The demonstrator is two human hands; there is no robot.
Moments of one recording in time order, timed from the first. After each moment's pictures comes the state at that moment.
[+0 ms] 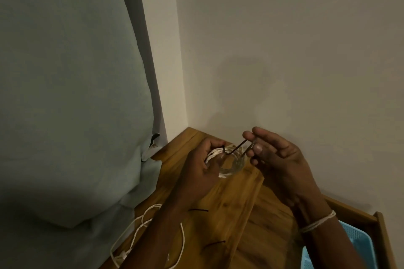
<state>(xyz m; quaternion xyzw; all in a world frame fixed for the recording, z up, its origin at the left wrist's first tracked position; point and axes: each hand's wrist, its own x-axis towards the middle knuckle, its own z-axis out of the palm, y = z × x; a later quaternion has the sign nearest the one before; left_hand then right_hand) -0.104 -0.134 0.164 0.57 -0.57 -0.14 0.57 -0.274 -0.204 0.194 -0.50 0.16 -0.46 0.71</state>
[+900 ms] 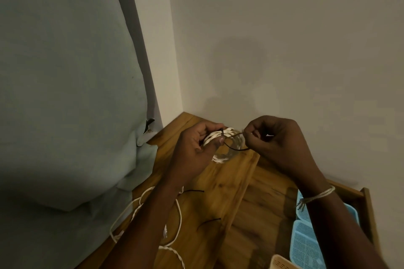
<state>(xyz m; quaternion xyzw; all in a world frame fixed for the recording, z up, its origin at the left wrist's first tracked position) -0.103 -0.136 0.163 0.53 -0.56 -0.19 0.61 -0.288 -0.216 0.192 -0.82 0.25 -0.43 0.29</state>
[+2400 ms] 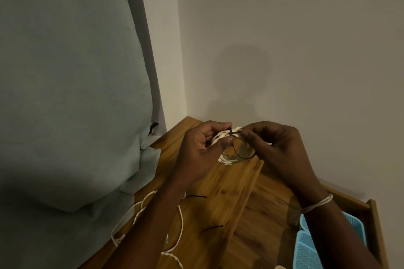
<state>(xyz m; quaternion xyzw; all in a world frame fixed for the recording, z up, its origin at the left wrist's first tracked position) -0.102 -0.139 0.171 0.51 -0.56 -0.15 0.63 -0.274 -0.214 0.190 -0.78 0.22 -0.46 0.36</state>
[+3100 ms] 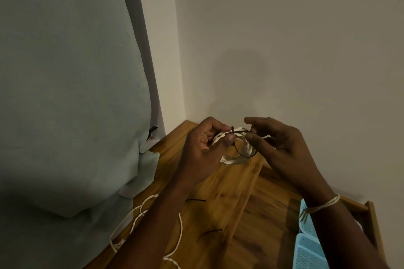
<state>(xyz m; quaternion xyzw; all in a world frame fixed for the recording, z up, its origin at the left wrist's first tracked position) -0.117 -0.136 0.188 0.48 -0.57 -0.16 0.65 -0.284 -0.226 0.191 -0.80 0.19 -0.47 0.32</state>
